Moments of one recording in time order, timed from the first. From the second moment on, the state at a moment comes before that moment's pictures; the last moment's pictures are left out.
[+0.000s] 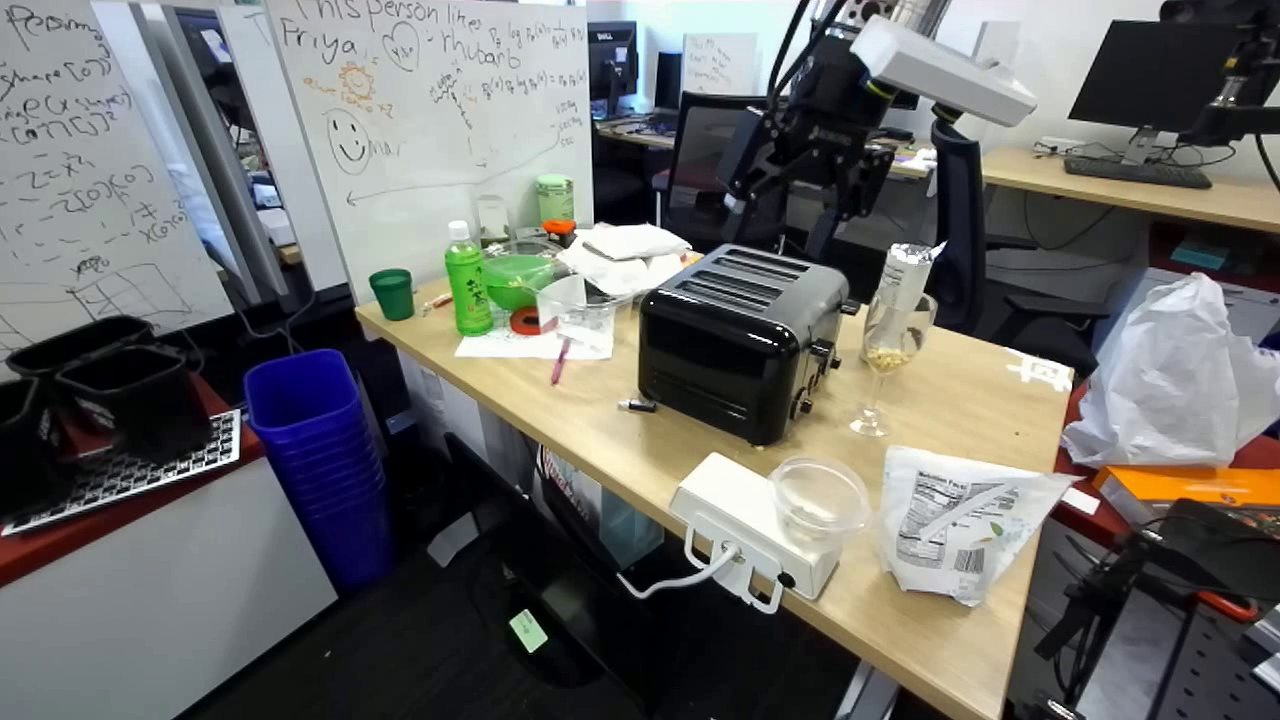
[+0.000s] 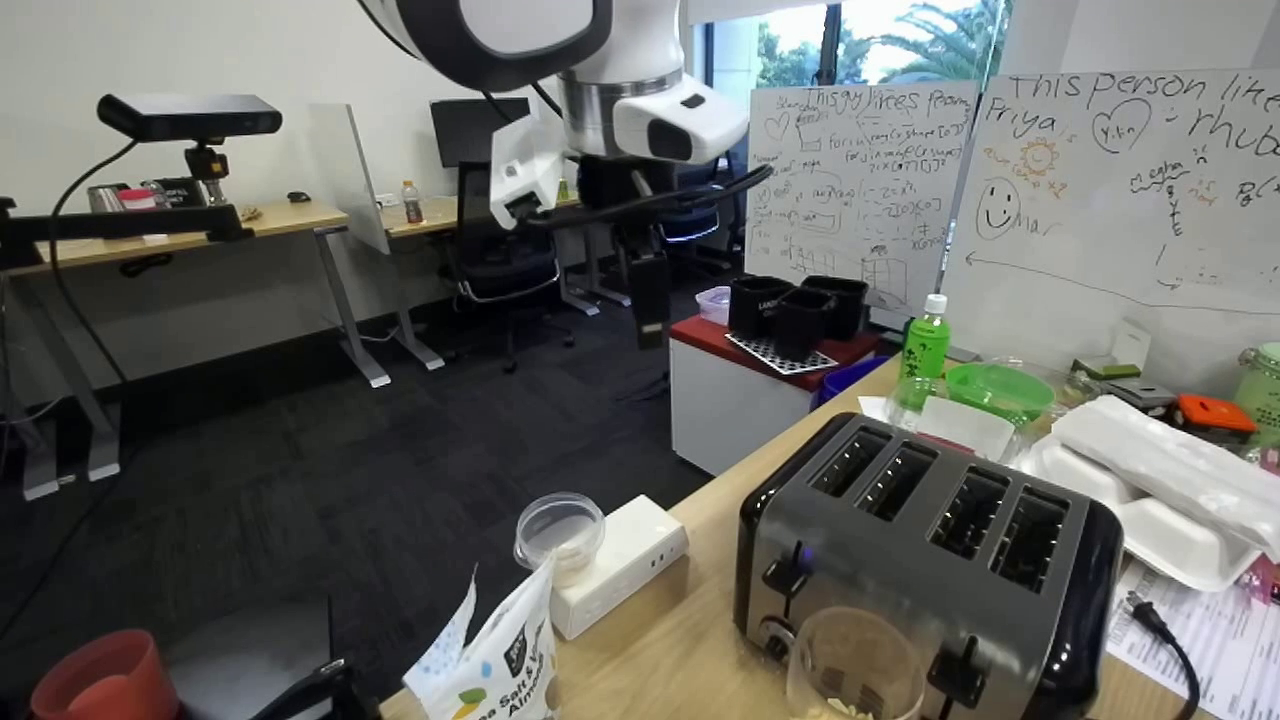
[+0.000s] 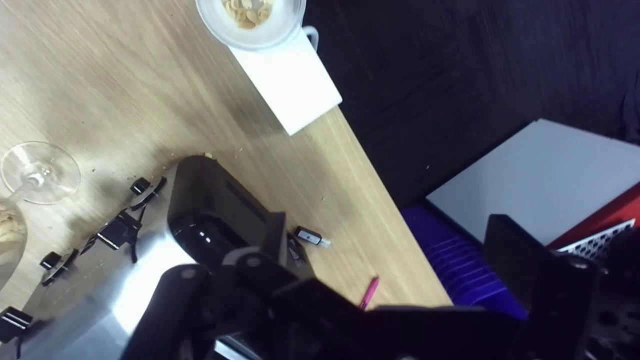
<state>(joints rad) 0.10 -0.08 0.09 -2.29 0.27 2.39 0.34</state>
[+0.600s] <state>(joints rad) 0.07 -0.05 0.07 -2.28 0.26 2.47 0.47</state>
